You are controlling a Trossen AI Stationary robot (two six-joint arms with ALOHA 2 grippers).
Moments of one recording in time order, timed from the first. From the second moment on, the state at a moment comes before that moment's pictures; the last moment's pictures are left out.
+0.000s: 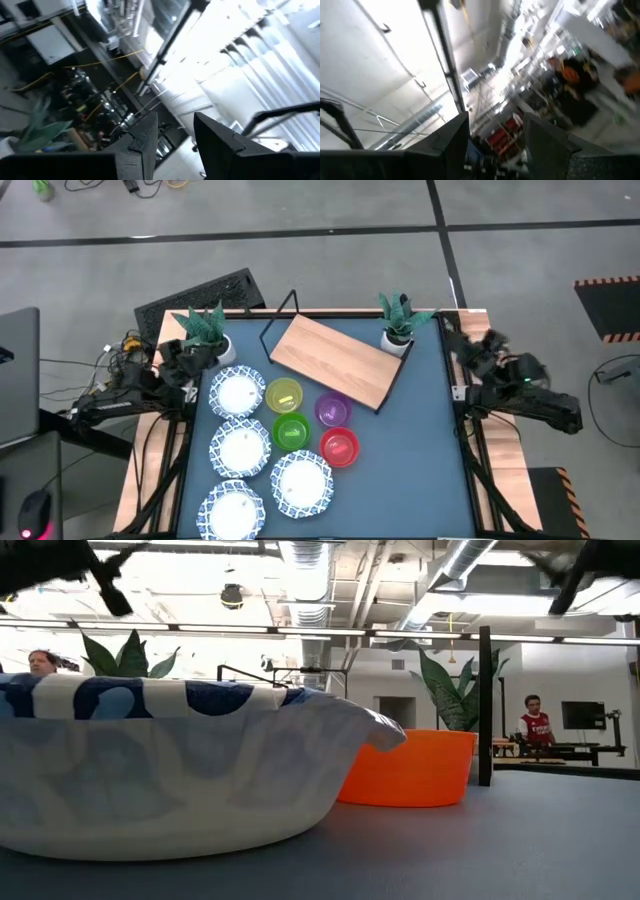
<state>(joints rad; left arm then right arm) 0.16 0.01 0.11 0.61 -0.20 -0.91 -0.23 0.01 0.26 0.36 0.25 0.67</state>
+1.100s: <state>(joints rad) 0.15 0.80 0.95 -0.65 -0.19 -0.69 -0.23 0.47 0.93 -0.48 0.45 0.24</state>
